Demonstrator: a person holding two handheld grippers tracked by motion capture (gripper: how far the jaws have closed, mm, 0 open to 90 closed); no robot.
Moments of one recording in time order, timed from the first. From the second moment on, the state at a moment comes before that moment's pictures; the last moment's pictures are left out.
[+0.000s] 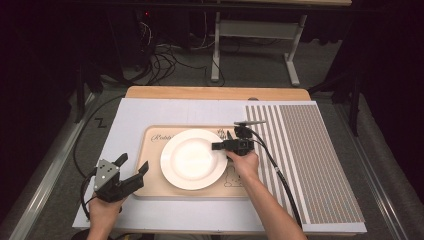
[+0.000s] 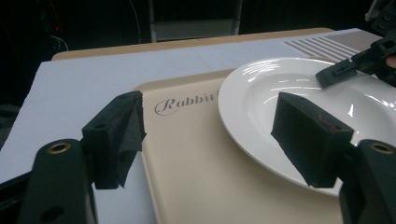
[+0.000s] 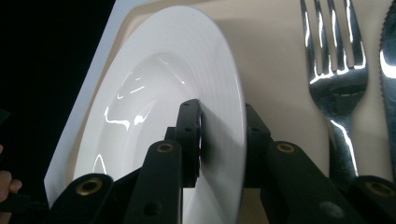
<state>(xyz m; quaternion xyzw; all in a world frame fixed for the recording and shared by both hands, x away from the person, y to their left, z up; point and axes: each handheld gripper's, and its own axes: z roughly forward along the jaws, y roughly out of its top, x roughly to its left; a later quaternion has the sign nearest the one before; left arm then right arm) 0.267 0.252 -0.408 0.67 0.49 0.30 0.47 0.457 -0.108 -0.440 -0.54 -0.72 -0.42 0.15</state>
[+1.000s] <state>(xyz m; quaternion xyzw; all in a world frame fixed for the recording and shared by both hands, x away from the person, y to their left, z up) 0.267 0.252 -0.407 0.67 0.49 0.31 0.47 0.450 -0.126 -0.437 -0.53 -0.72 -0.42 0.14</state>
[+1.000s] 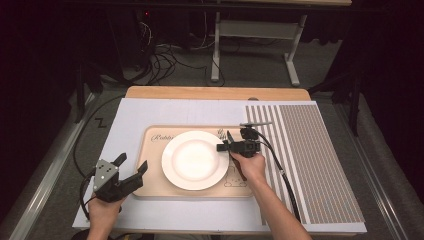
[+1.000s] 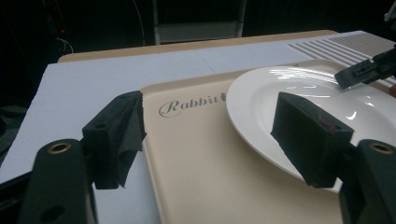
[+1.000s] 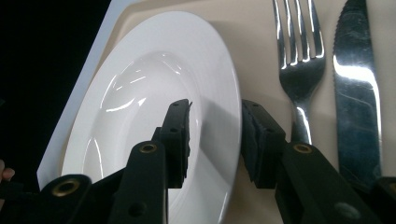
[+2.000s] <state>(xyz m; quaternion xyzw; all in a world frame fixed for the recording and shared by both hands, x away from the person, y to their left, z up) 0.267 0.255 -0.407 0.66 0.49 0.31 0.47 0.442 -0.183 -0.432 -0.54 -0.69 -0.46 0.14</state>
